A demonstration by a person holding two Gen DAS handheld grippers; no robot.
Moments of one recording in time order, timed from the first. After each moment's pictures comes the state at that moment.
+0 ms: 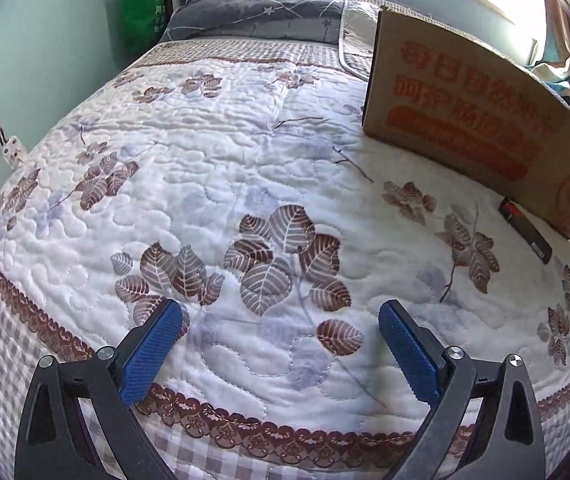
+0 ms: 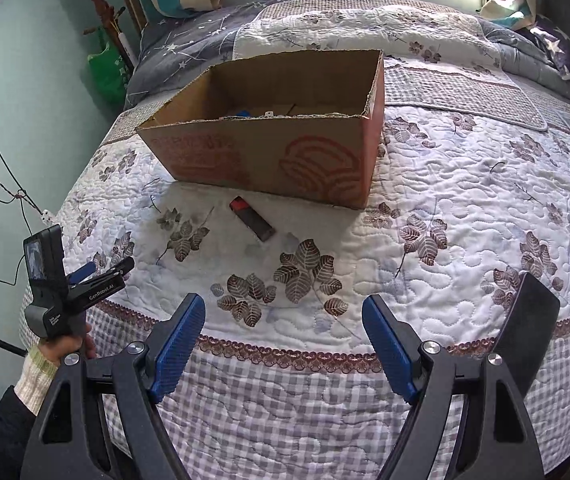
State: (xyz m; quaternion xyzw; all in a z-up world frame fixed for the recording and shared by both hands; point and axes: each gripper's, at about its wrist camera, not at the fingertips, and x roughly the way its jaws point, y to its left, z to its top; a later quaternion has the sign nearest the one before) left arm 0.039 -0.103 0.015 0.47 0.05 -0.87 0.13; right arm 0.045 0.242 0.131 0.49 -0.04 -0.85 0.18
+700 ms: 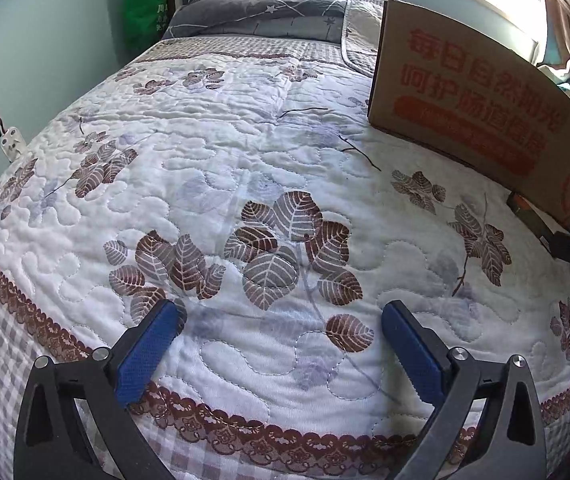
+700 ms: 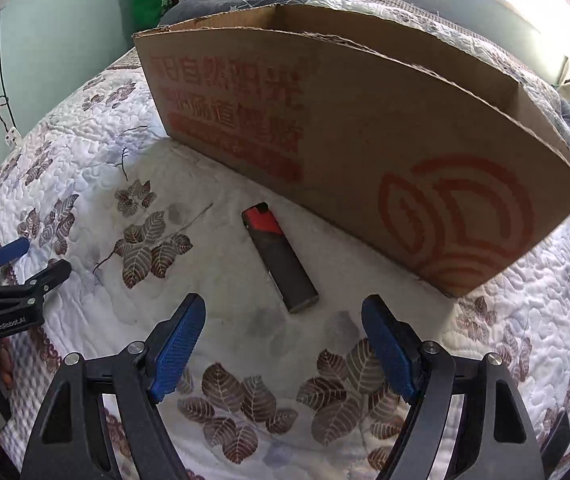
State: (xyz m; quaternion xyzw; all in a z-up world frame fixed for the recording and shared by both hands) left arm 0.041 -0.101 0.011 0.45 0.05 -0.88 0.13; right arm -0.049 0.121 0.043 0.46 0.14 -0.85 0.21
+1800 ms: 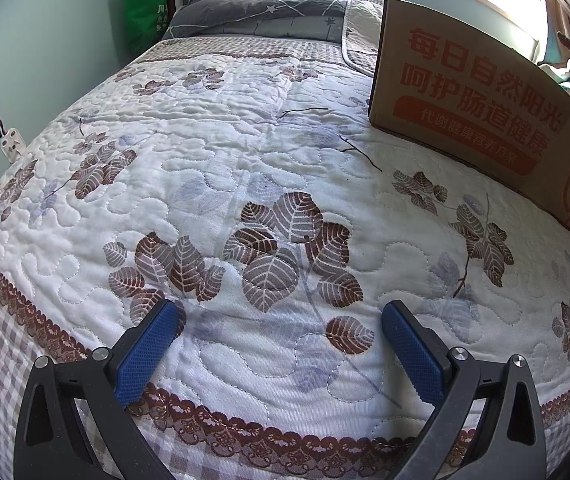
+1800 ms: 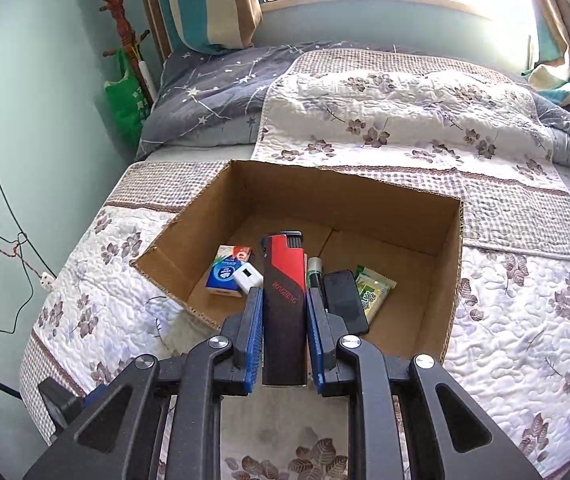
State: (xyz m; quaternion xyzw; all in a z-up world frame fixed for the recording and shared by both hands) left arm 0.038 -0.102 0.009 0.45 0.05 -0.88 0.13; right arm -0.152 0.171 0.197 0.45 -0.01 -0.87 0.20
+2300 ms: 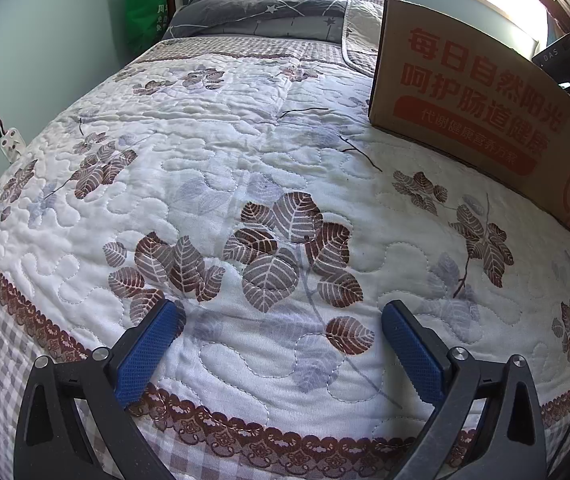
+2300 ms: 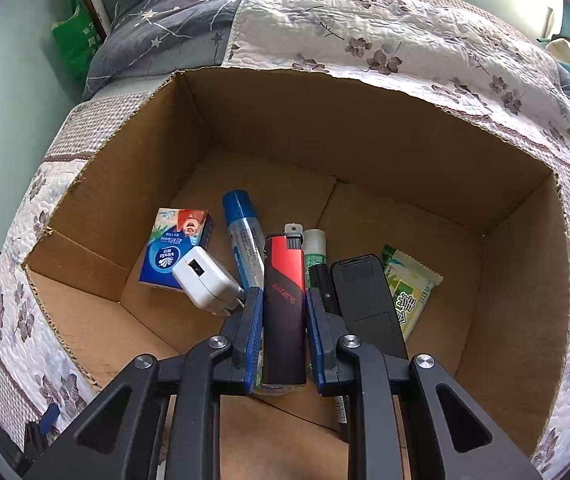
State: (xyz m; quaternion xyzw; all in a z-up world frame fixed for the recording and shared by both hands) left arm 0.038 -0.102 0.009 0.45 0.05 -0.88 0.13; right arm -0.213 0.119 0.097 0.53 0.04 -0.84 0.15
